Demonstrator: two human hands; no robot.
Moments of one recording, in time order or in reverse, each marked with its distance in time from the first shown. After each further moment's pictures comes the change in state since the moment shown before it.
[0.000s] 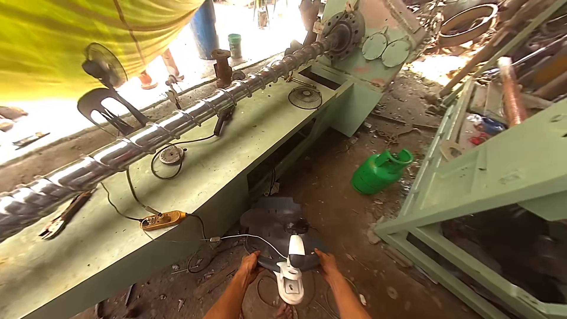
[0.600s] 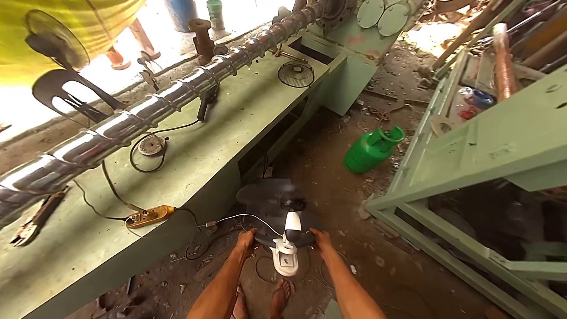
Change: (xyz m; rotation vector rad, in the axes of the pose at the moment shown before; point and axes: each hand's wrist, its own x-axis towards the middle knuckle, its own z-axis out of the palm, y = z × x) left_hand 0.022 0.027 0.024 0.077 -0.026 0.078; right_hand 0.015 -0.014 0.005 0.049 0.004 -0.026
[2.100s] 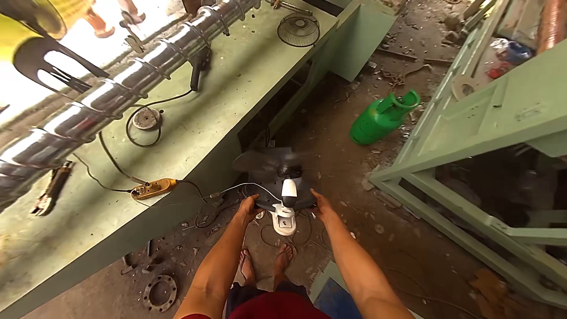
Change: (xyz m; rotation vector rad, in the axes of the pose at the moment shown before) left_hand -0.015 0.014 0.010 -0.040 -0.030 -0.066; right_hand 0.003 -0.019 0.008 0.084 -0.078 0.157
